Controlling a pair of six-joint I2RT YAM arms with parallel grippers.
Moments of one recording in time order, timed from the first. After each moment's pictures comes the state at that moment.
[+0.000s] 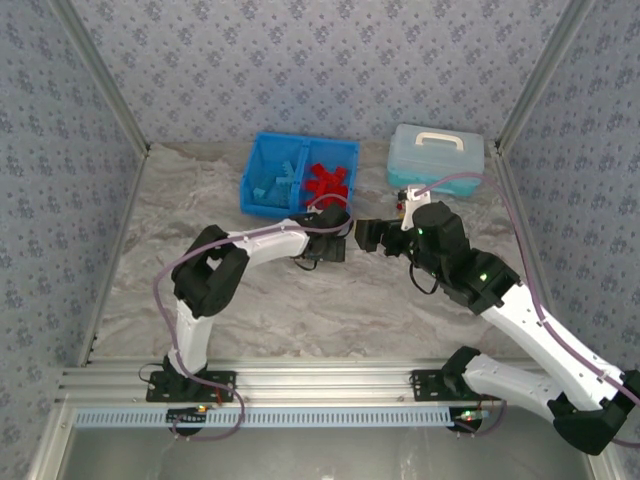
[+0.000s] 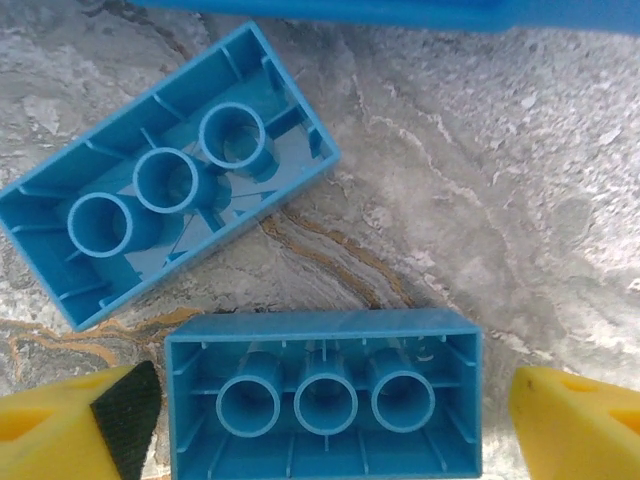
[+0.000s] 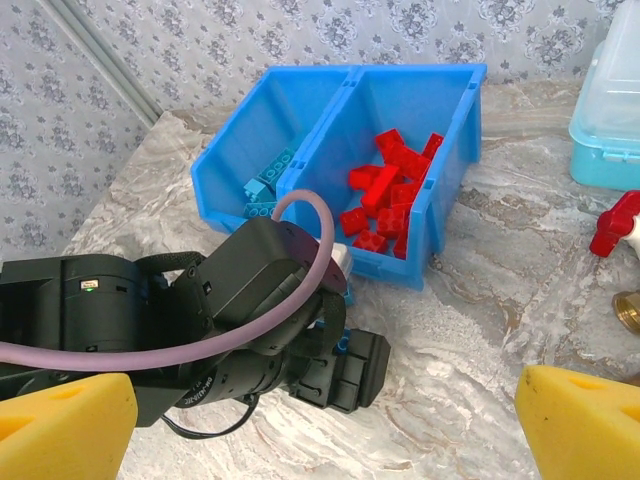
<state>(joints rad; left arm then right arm) -0.82 2.04 1.42 -0.58 -0.25 -0.69 0.72 0.94 1.07 -0.58 0.19 0.46</state>
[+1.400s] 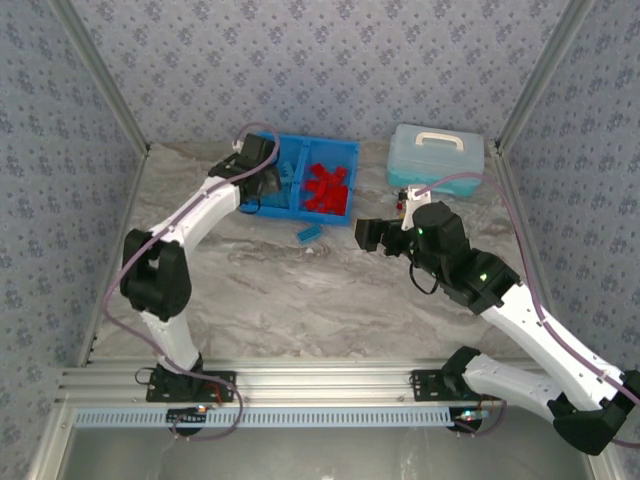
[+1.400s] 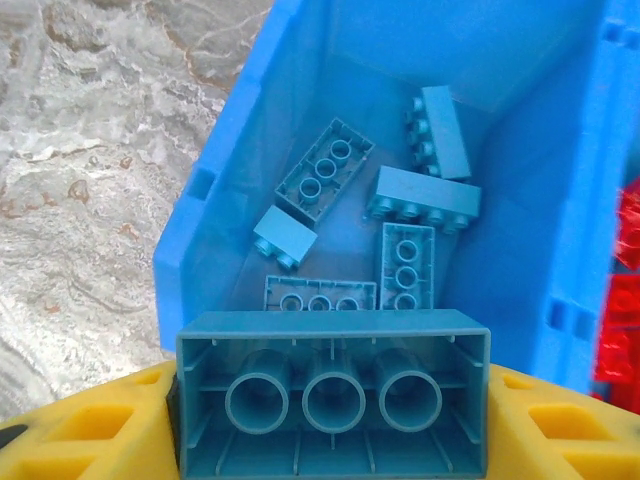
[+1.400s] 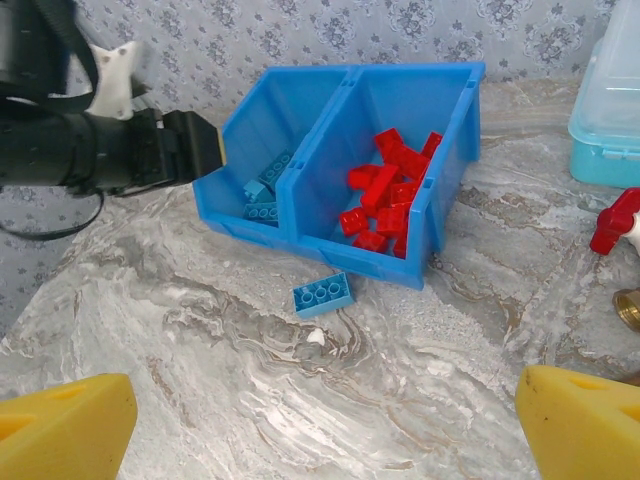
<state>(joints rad) -0.42 1.86 1.59 -0.64 -0.28 -0.53 0.72 0.93 1.06 -0.58 0.19 0.46</state>
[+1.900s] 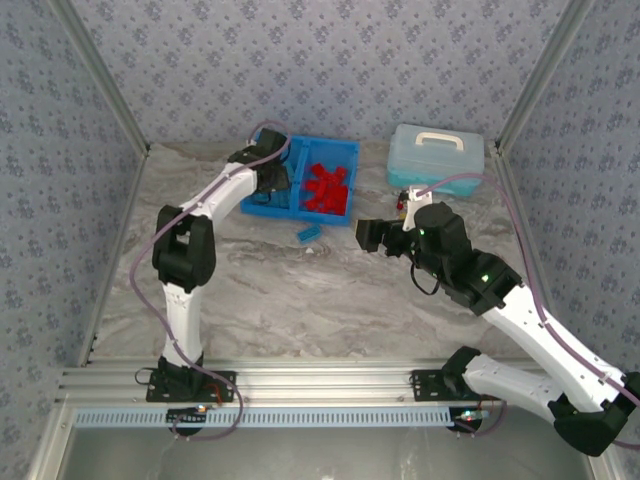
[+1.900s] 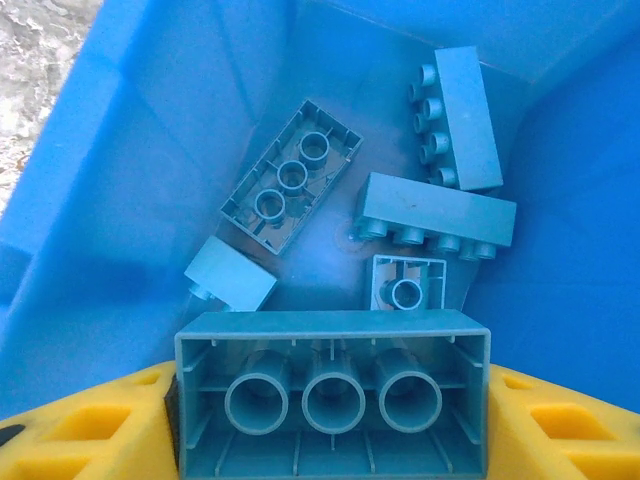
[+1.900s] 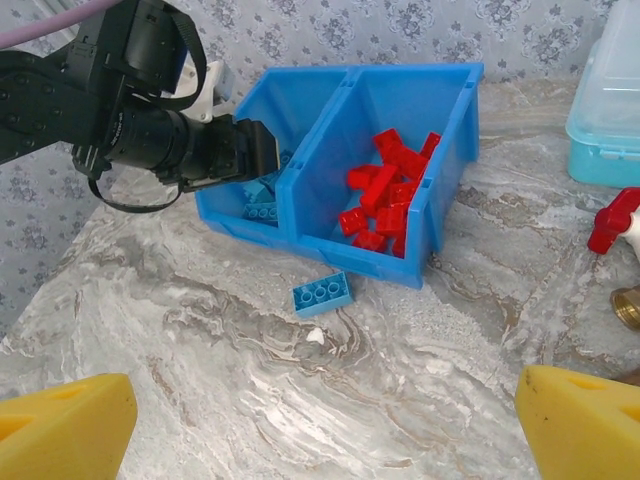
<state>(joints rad) -0.41 2.13 1.84 -0.72 -0.24 -0.53 0.72 0.93 1.06 -0.58 0.19 0.46</state>
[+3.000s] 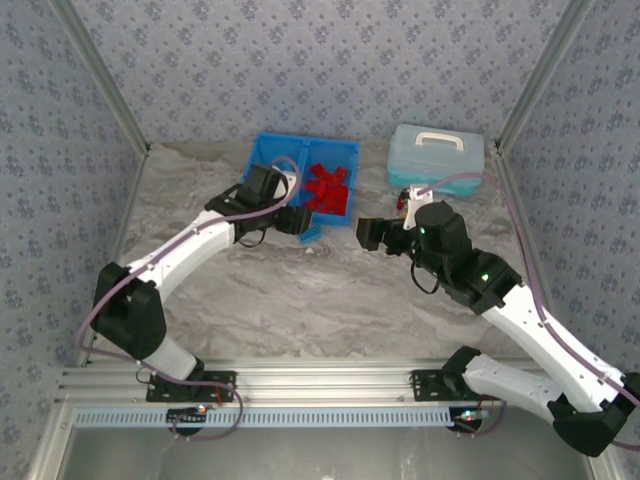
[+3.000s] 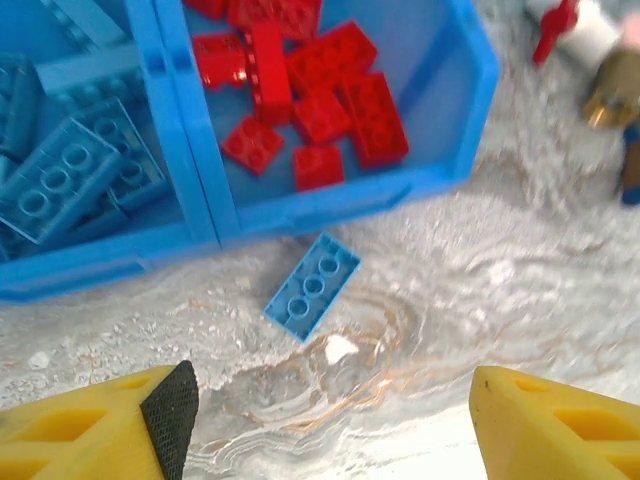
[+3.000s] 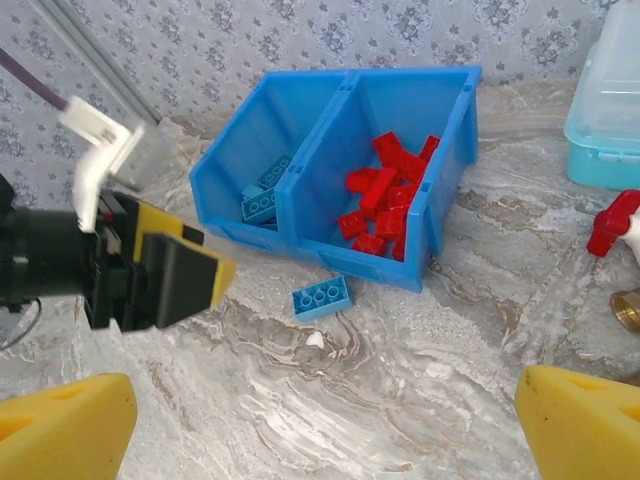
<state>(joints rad) -0.56 1.56 1.25 -0.53 0.07 -0.16 0.71 0.93 1.06 -0.57 0.18 0.46</state>
